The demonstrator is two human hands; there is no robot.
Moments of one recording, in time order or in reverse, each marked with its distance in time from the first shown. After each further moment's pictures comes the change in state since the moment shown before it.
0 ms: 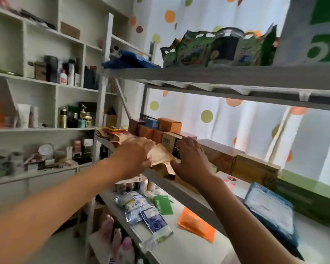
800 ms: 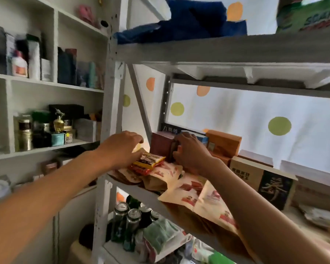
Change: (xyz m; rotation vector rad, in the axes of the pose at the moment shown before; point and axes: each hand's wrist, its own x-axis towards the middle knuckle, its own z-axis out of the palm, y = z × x) left_hand 0.260 -0.450 0.172 -0.136 -0.038 0.054; right_hand 0.442 -0.098 0.270 -0.050 -0.113 0.162
